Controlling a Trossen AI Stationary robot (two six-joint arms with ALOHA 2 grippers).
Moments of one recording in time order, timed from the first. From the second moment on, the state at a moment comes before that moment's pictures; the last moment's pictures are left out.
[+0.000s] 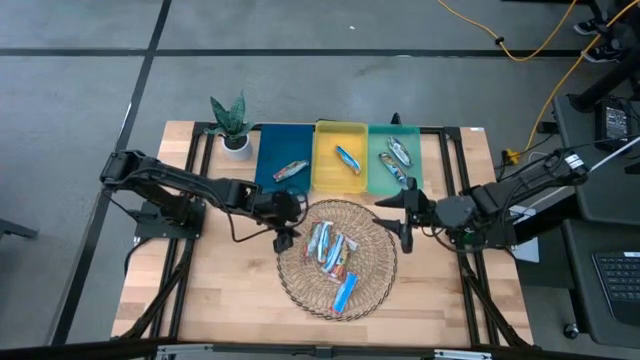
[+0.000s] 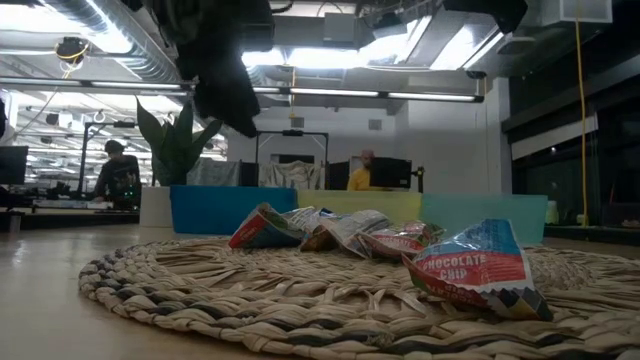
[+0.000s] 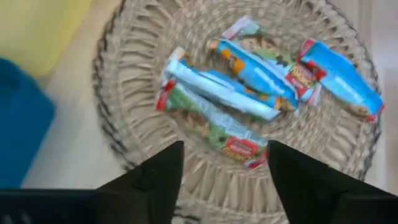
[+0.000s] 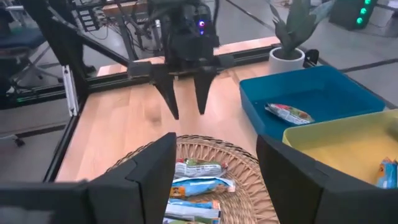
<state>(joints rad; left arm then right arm) -0.12 1.43 0.95 -0.42 -0.03 -0.43 0.42 0.97 0.79 -0.18 0.53 0.32</state>
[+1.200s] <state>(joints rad) -0.12 1.79 0.95 -0.18 -0.03 -0.80 0.43 0.97 0.79 -0.19 0.39 0.15</state>
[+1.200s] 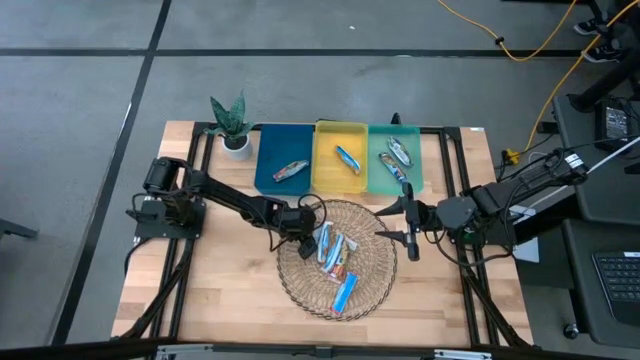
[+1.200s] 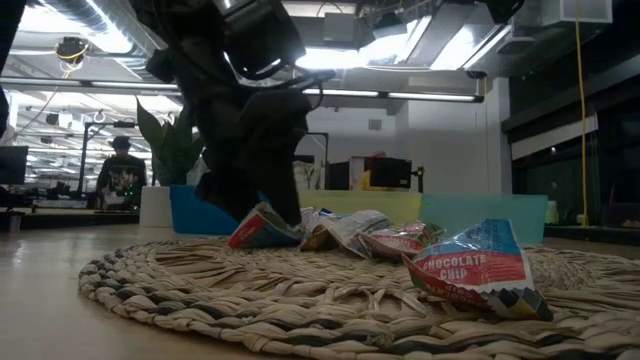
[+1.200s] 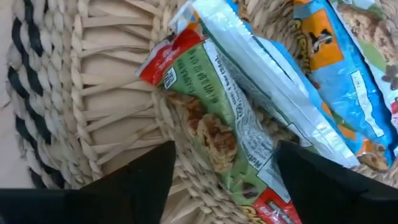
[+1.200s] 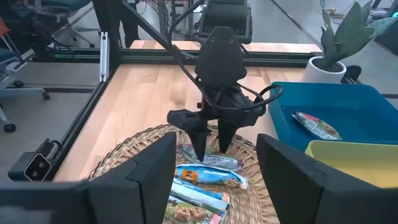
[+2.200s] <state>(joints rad) -0.11 1.71 1.03 -0.29 0.06 -0.77 0.43 0.97 0.80 -0.21 0.39 0.15</state>
